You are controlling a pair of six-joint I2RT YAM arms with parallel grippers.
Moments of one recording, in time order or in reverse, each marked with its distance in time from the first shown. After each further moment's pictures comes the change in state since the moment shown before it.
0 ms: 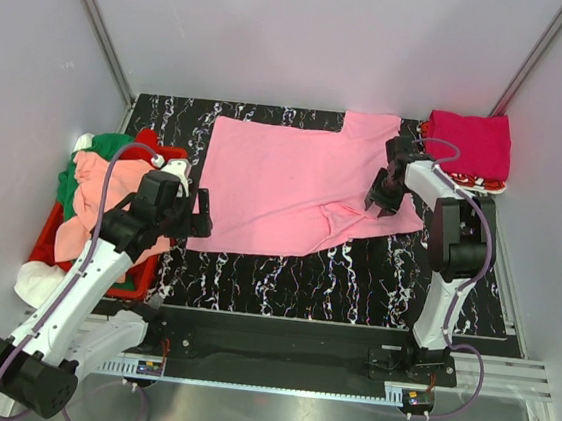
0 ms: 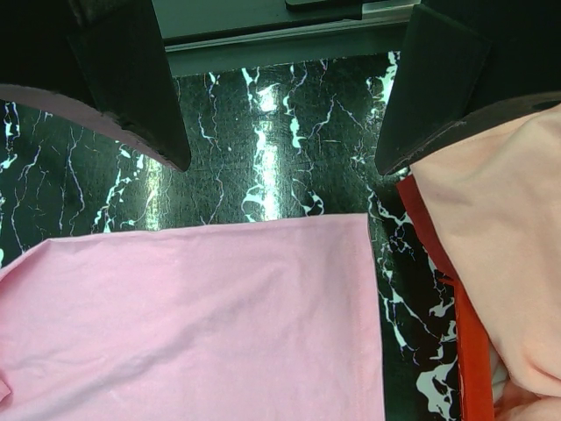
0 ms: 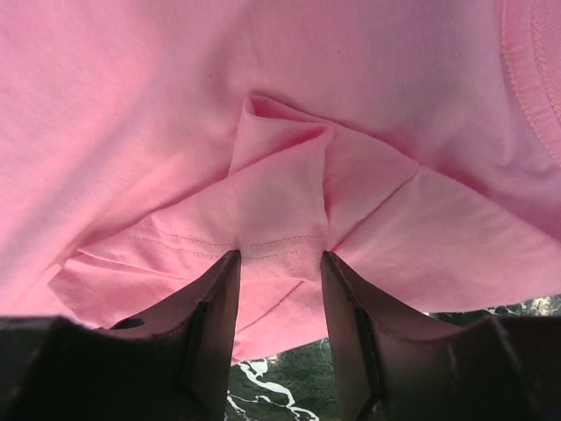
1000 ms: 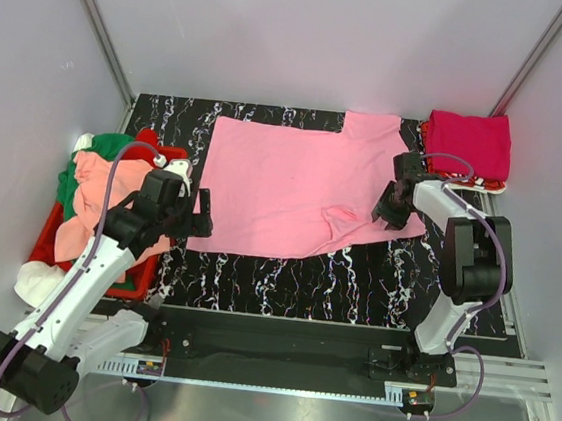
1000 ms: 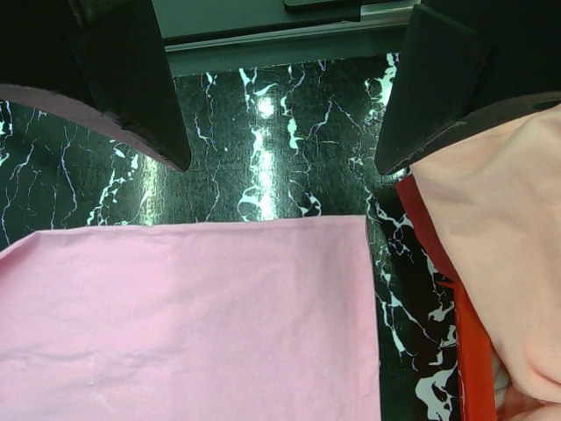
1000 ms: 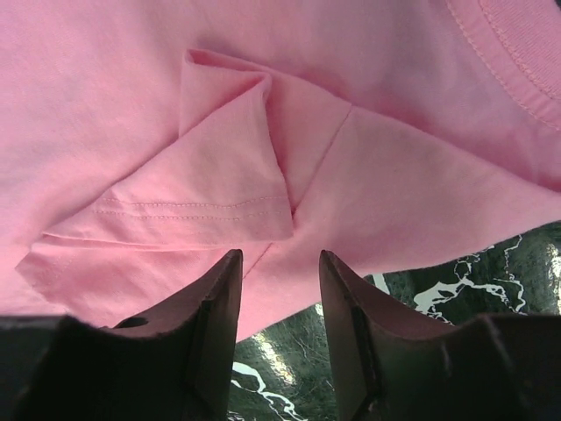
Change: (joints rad) left arm 0.000 0.024 0.000 0.000 -0.005 0.000; right arm -0.015 -0.188 -0.261 0.122 0.045 0.039
